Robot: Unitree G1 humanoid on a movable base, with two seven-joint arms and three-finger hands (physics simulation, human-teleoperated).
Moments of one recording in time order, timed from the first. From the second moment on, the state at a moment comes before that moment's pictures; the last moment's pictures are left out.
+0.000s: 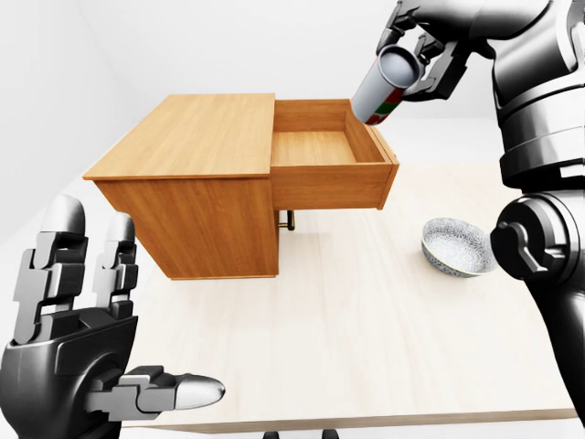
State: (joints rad) left arm 0.46 -0.03 0.31 -1.05 -0.38 0.09 -0.25; right arm -1.69 -0.49 -0.03 1.12 -0.85 0.09 0.70
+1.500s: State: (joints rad) left arm 0.45 -0.02 0.31 -1.05 -0.38 0.09 -0.24; right arm -1.67 -0.44 -0.02 1.27 -0.78 0.09 0.70
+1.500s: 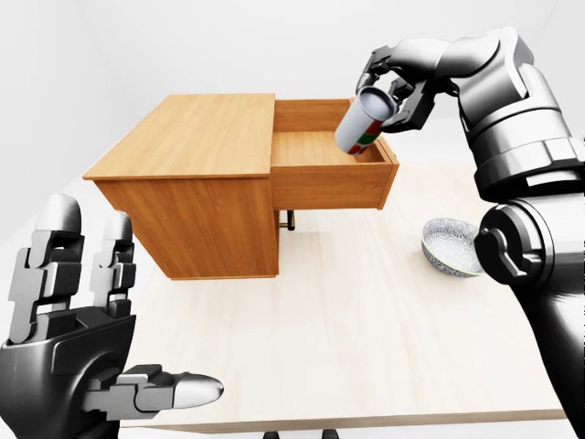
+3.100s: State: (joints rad) left arm 0.46 -0.02 0.30 -1.05 -0.38 0.09 -0.24; right arm -1.73 -0.51 -0.01 1.20 -0.90 0.09 0.70
